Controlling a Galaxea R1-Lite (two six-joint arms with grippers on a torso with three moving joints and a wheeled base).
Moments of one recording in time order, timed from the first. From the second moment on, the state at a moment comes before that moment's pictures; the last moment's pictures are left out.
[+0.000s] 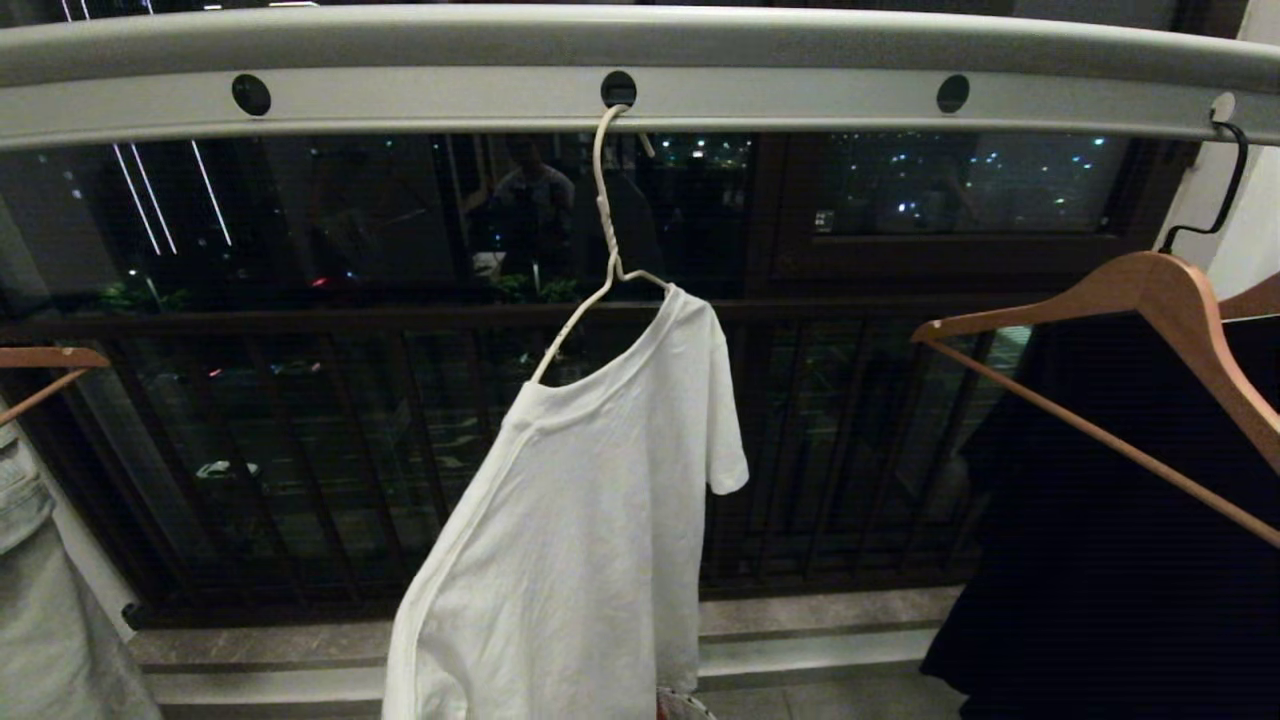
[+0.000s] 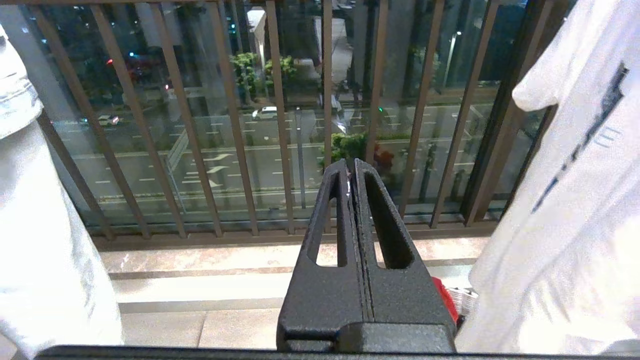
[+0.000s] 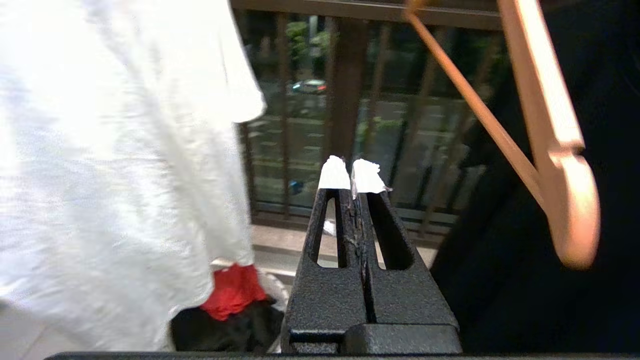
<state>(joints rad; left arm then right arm) -0.01 0.00 0.00 -0.05 0.01 -0.01 0.01 0.40 -0.41 0.04 0.19 -0.02</state>
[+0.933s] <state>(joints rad) -0.01 0.00 0.00 -0.05 0.01 -0.01 0.49 1.05 -0.96 0.03 0.08 0.14</state>
